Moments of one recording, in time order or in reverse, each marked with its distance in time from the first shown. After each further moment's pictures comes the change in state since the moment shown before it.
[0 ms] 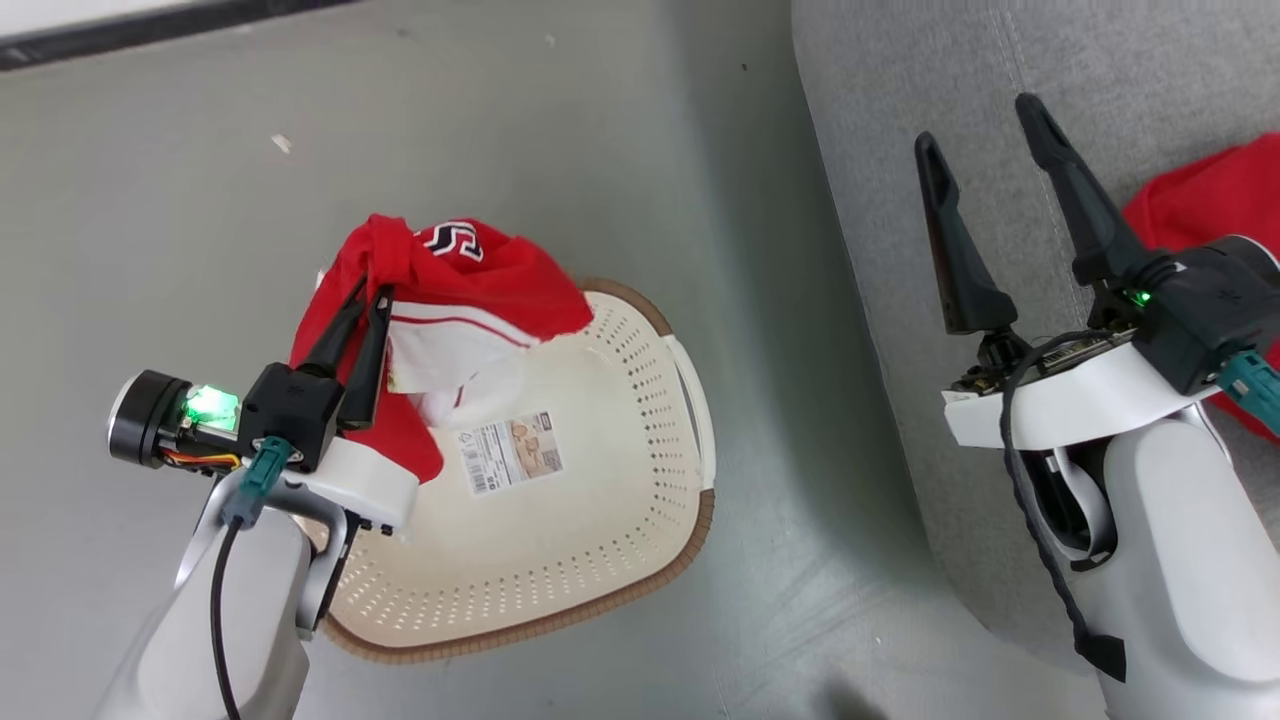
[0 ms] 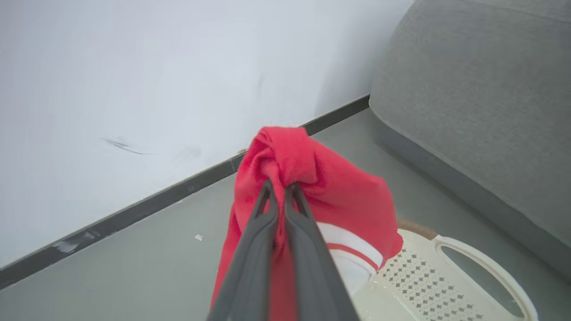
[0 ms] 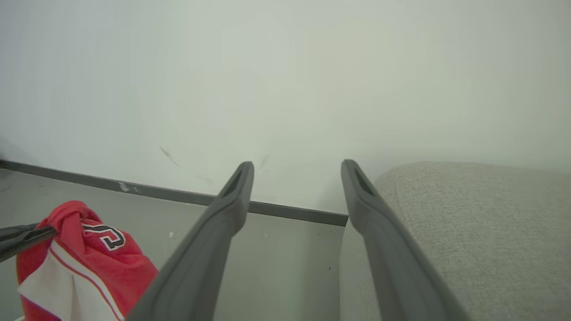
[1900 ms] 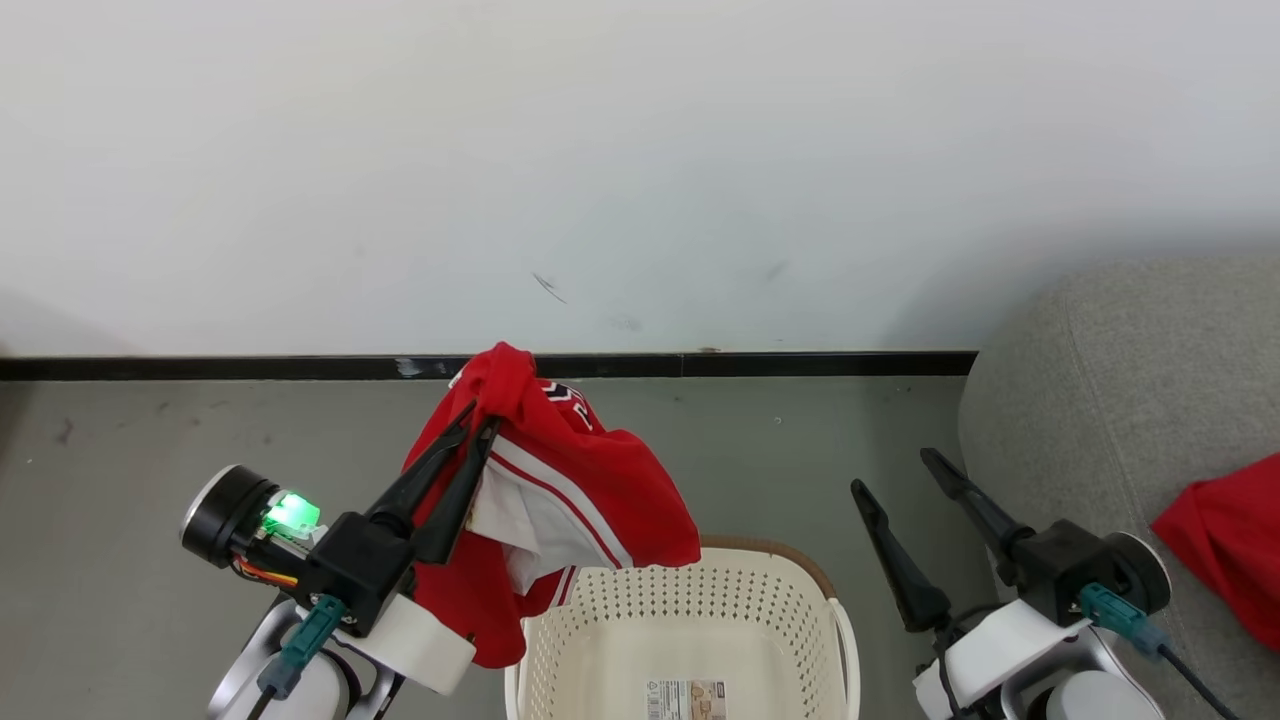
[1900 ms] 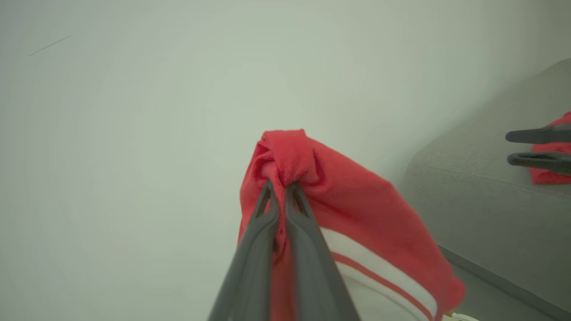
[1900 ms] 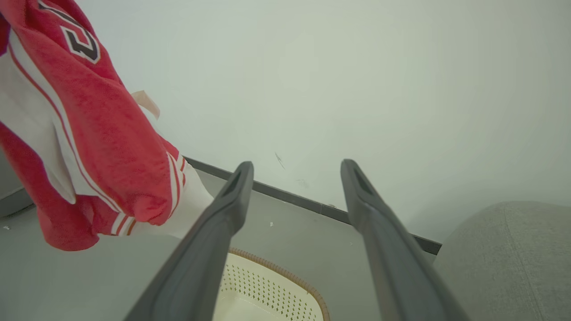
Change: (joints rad) left arm 0.258 0.063 -0.069 -0.376 0.002 -0.064 0.064; right arm 0.349 -0.052 0.102 0.158 0.025 0.000 0.000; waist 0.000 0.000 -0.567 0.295
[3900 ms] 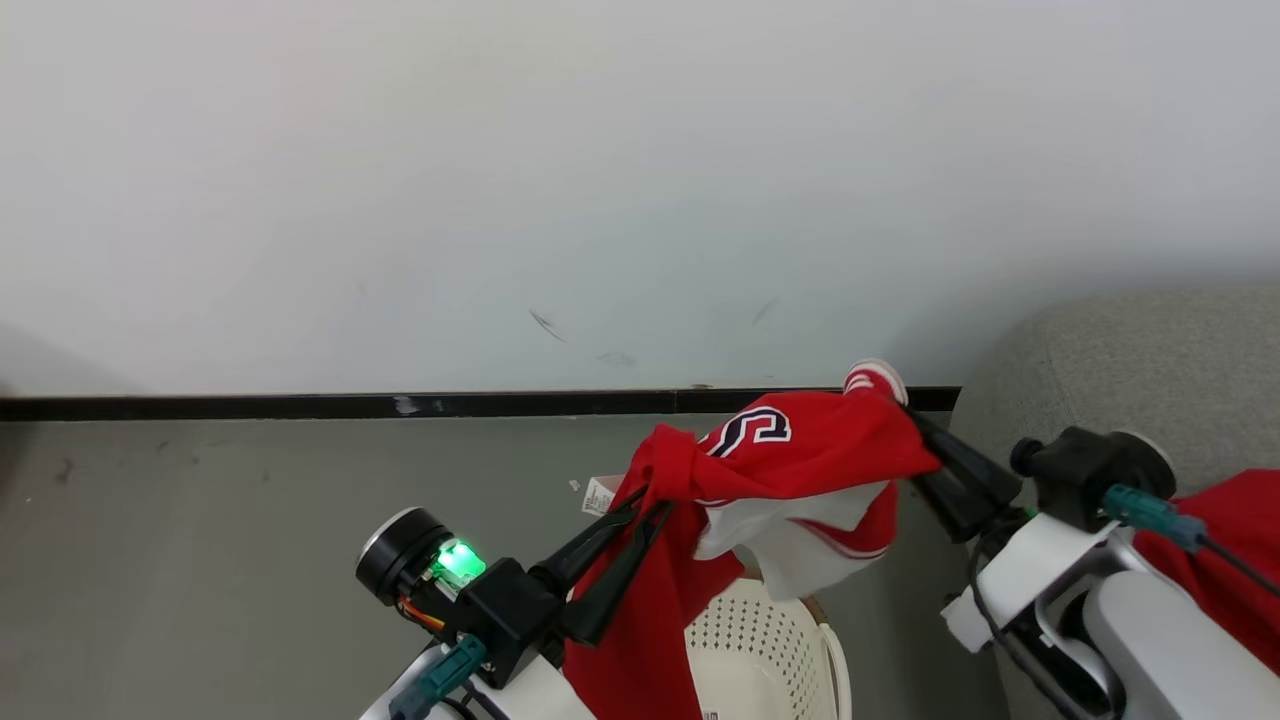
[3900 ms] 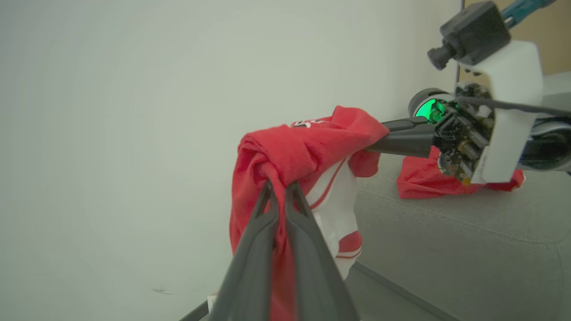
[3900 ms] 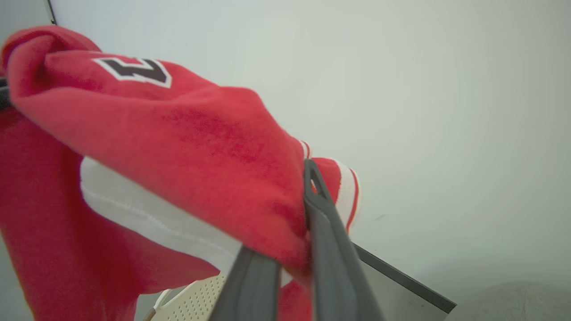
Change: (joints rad) left arm 0.022 -0.092 -0.173 -0.053 -0.080 -0.076 0.099; right arm -0.227 -0.241 0.337 0.052 0.282 0.001 0.007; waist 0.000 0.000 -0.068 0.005
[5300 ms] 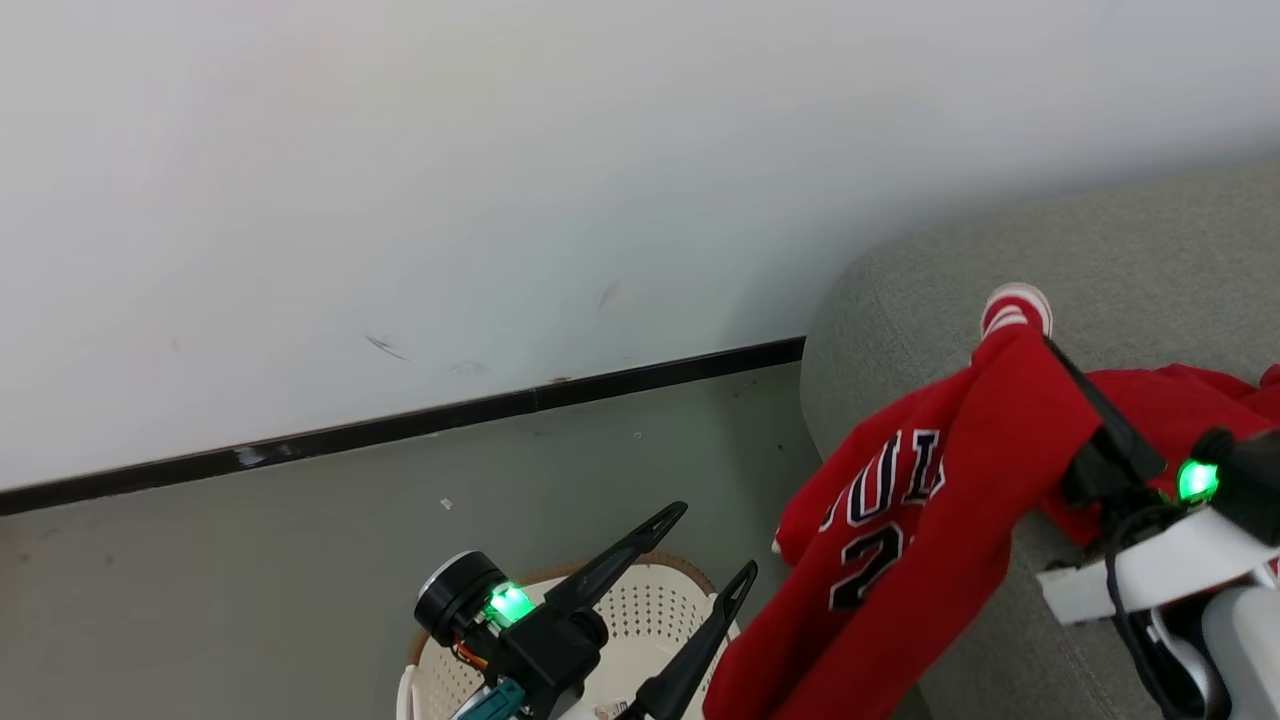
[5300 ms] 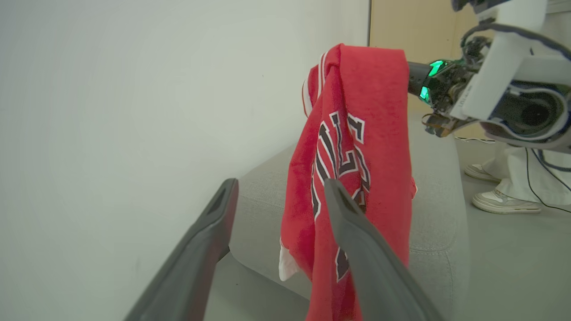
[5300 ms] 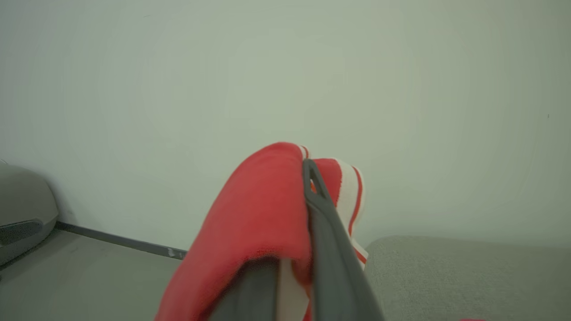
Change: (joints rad) left arm 0.023 -0.059 -0.080 0.069 -0.040 -0.011 -0.097; right arm 0.197 0.055 -0.389 -0.270 -0.038 0.006 0.002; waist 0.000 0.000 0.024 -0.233
